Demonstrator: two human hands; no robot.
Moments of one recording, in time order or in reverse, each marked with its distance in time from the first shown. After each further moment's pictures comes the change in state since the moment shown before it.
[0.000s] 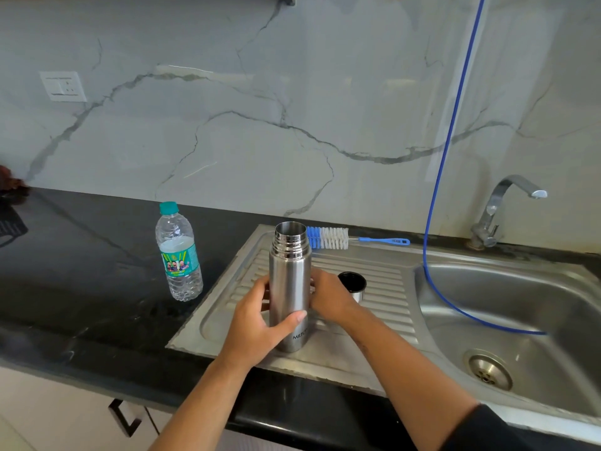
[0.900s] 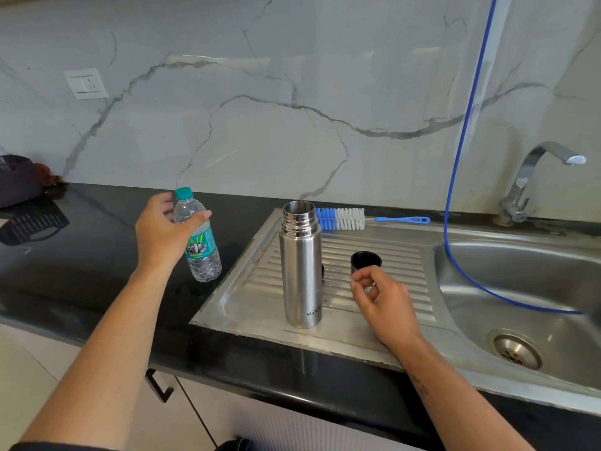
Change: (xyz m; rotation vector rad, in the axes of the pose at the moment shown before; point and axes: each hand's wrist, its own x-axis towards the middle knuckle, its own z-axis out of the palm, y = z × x) left_hand 0.084 0.007 -0.154 0.250 0.511 -0.237; right_hand -0.085 0.042 -0.011 0.136 0.450 -0.136
